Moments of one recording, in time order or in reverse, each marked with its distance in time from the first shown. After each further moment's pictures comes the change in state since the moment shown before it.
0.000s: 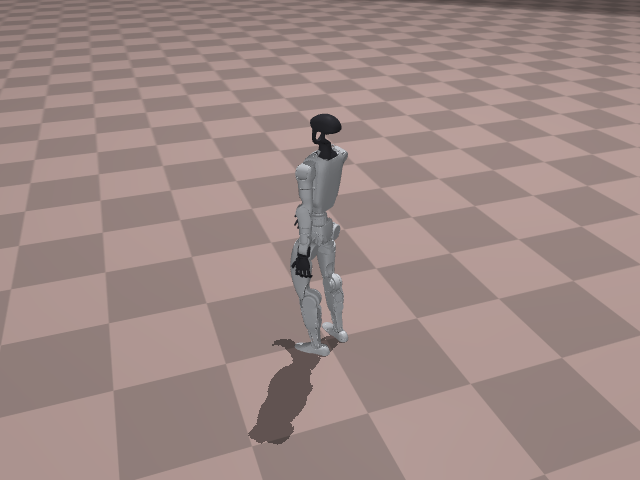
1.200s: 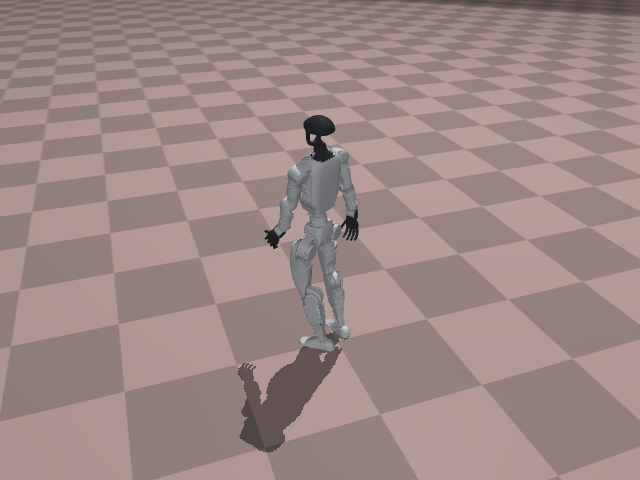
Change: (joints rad) left arm -0.492 -0.136 -0.265 0.002 -0.178 -0.206 0.098; right arm 0.337 -0.145 -0.233 0.104 -0.049 0.111 -0.053; waist -0.036 -0.033 0.057; left_leg 0.033 -0.056 0.060 0.010 -0.072 0.093; right_leg -0.042 -0.066 0.028 0.073 0.109 0.102
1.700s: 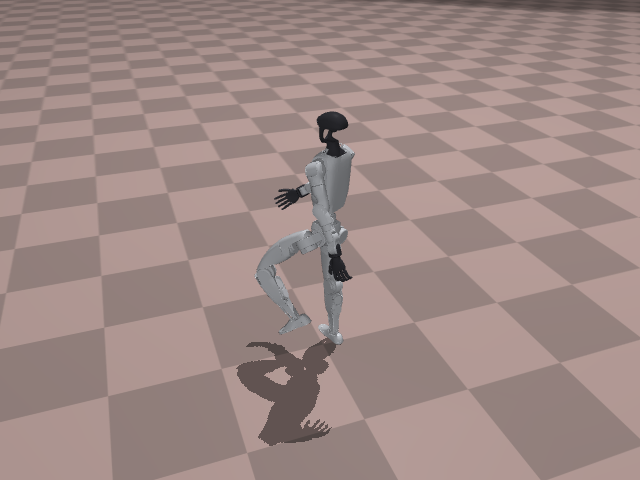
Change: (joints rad) left arm 0.703 0.220 0.205 0.153 0.332 0.175 -0.034; right arm -0.722 0.173 0.107 -0.263 0.427 0.093 0.267; waist 0.202 -0.049 0.141; left_leg -0.725 0.338 0.079 1.322 0.129 0.109; right_leg 0.033 -0.006 0.088 -0.040 -0.045 -0.157
